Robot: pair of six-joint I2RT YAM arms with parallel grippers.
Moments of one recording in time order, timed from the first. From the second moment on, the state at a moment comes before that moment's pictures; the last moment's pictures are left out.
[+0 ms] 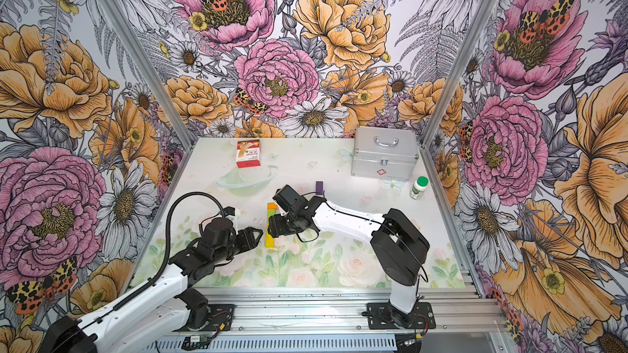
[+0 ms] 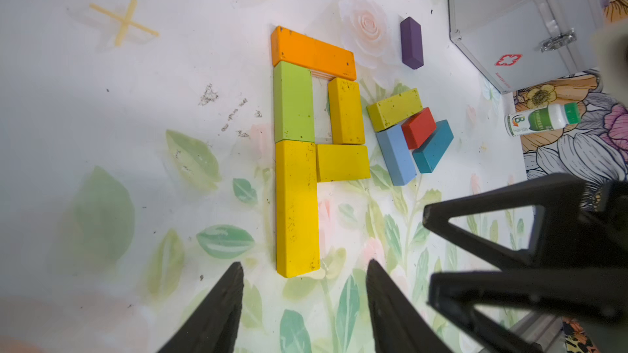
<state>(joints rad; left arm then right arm) -0.53 0.84 0.36 -0.26 0.04 -0.77 0.87 1.78 1.32 -0.52 -0.21 0.60</state>
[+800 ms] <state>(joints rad) -0.51 1.04 0.53 -0.29 0.07 -0.69 0.54 2.11 1.68 -0.79 0.04 0.34</state>
